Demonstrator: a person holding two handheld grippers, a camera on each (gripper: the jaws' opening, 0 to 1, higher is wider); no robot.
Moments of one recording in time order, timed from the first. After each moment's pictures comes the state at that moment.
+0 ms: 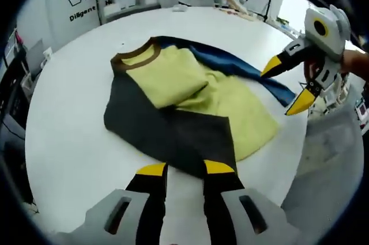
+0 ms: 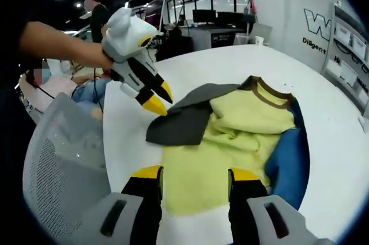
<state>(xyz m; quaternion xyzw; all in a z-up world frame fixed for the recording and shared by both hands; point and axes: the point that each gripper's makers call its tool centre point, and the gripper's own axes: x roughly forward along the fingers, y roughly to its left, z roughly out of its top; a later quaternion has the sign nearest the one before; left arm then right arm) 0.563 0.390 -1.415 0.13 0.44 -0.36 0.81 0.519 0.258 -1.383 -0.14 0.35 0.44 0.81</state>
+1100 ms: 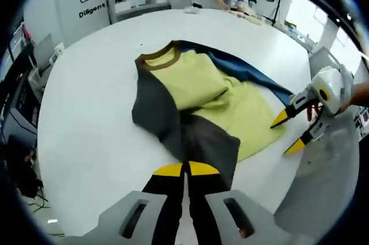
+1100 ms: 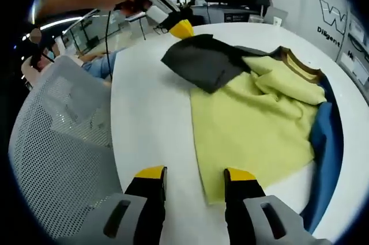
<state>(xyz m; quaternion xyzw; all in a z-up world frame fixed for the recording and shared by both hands) 0.589 0.444 -1.374 0.14 0.43 -0.32 0.83 0.469 0.272 -1.443 -0.18 0.41 0.45 0.77</state>
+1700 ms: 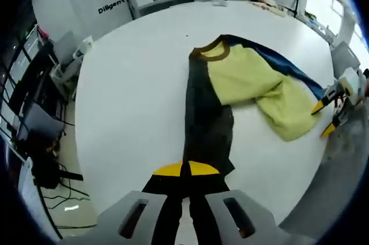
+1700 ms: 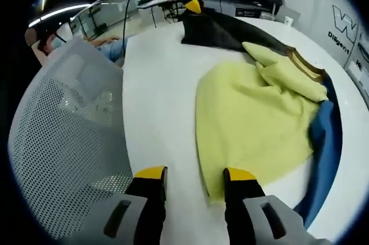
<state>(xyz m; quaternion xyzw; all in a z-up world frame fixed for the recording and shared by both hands) 0.629 0.551 -1.368 0.19 0.46 -0.23 0.84 0.441 0.248 -1.445 -0.22 0.43 0.48 0.73</state>
